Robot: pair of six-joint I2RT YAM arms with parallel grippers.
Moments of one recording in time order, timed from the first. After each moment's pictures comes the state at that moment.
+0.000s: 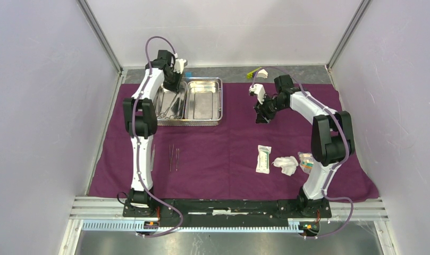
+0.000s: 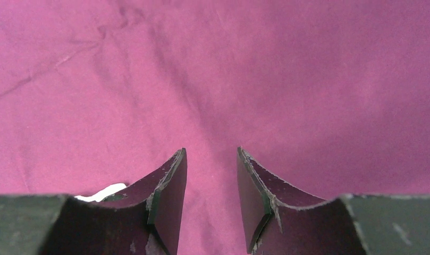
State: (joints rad) left arm -0.09 2.46 2.26 -0.89 0.20 0.30; right arm 0.18 1.86 1.33 -0.63 -0.64 -0.77
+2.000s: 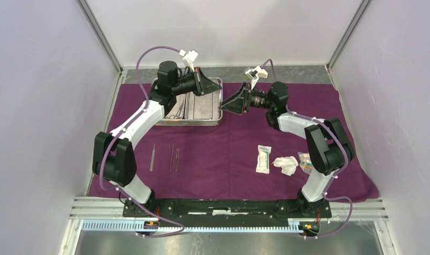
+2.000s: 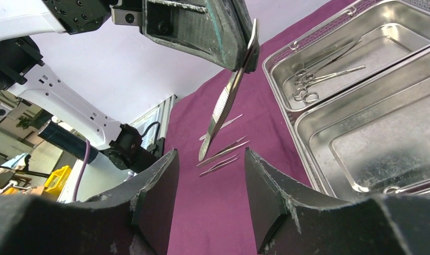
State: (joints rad) left arm -0.35 1.61 1.28 0.15 0.76 -0.61; right arm 0.37 1.76 0.99 0.94 -1.04 0.72
